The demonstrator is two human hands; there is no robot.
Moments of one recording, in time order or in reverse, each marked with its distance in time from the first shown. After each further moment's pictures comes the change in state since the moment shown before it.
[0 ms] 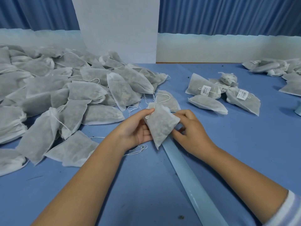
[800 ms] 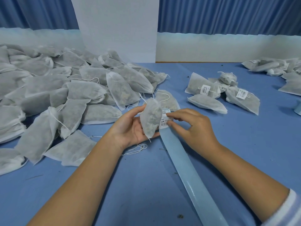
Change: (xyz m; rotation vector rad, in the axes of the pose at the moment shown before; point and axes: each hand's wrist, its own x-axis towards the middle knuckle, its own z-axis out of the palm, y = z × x) left_hand 0.003 0.001 -0.015 -0.273 -0.255 -0.076; right_hand 0.000 -0.001 -0.007 -0.073 0.236 -0.226
